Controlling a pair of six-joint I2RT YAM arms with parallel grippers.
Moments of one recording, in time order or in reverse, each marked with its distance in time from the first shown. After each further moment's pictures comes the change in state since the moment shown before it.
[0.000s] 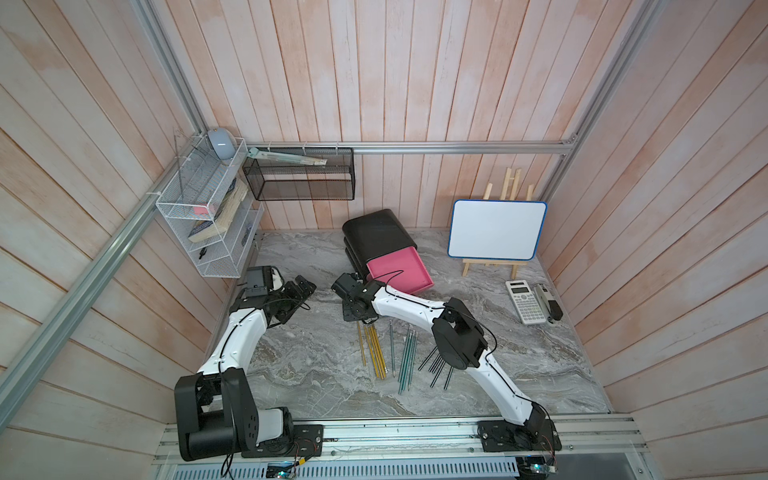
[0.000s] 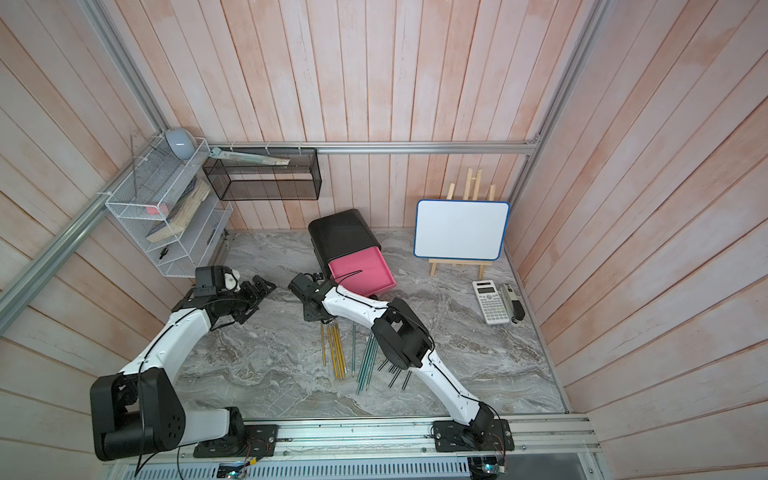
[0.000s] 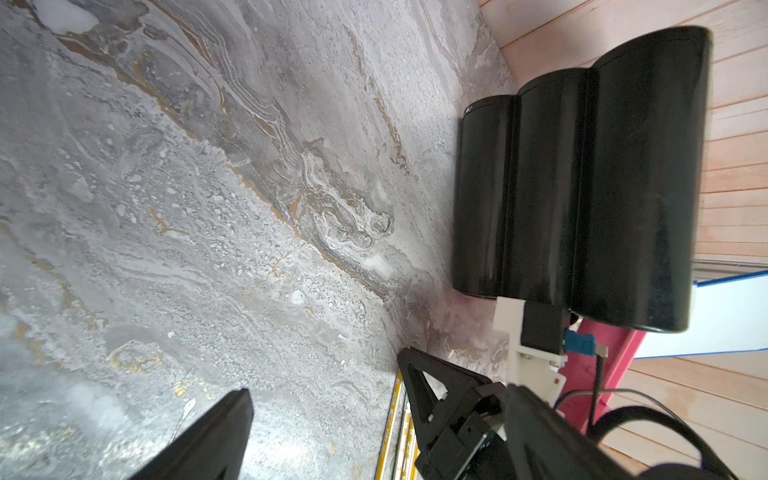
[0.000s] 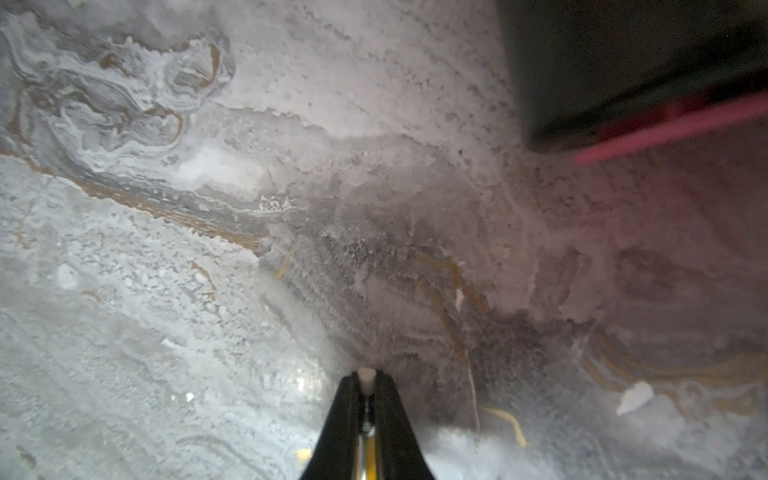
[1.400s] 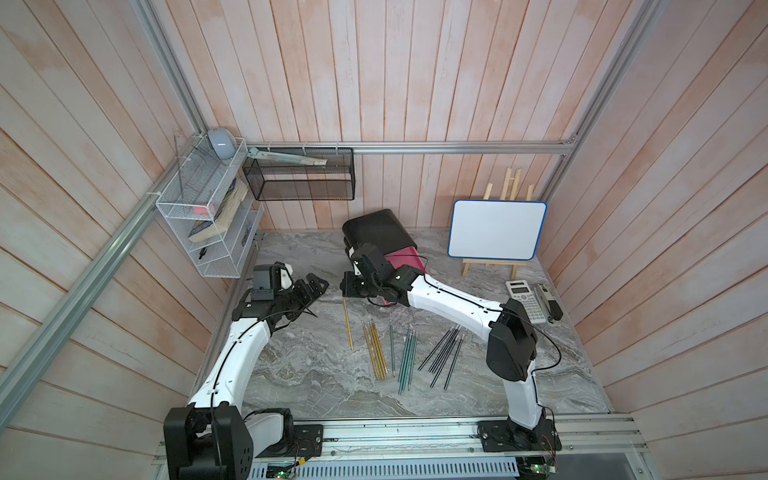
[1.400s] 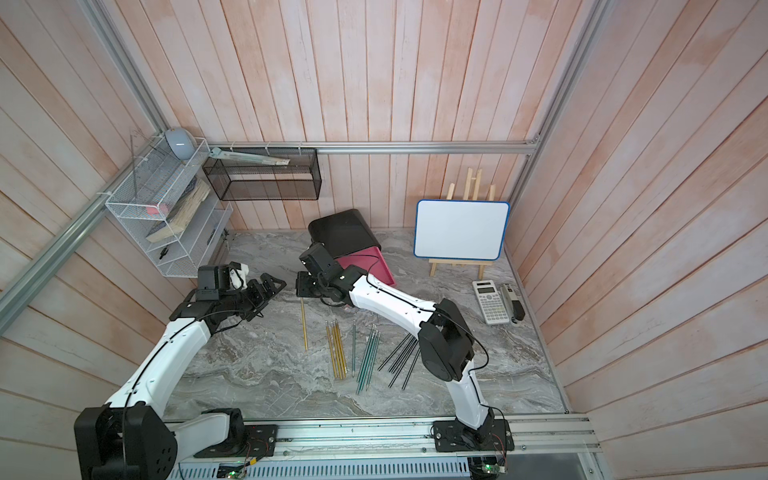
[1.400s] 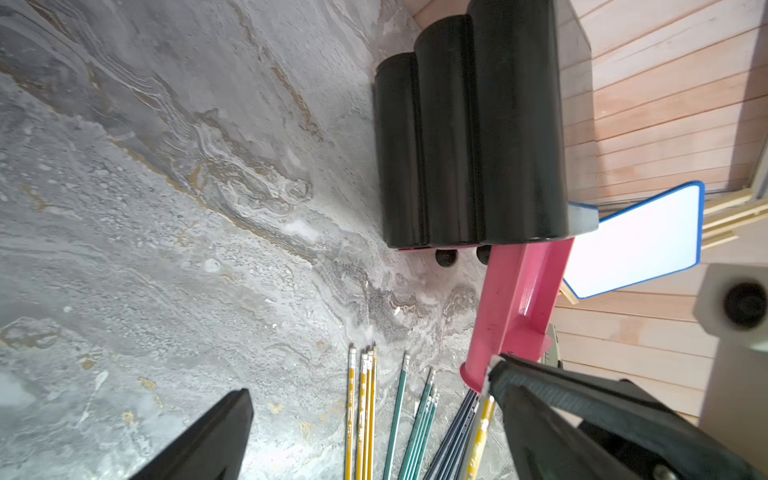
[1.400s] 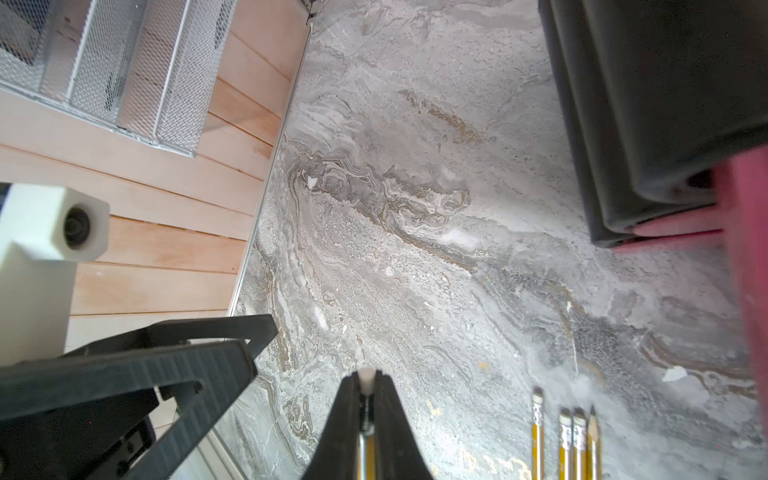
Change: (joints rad) left arm -0.133 -0.142 0.025 -0.050 0.022 -0.030; right arm -0.050 -0.436 -0.283 0.338 -0.262 0.039
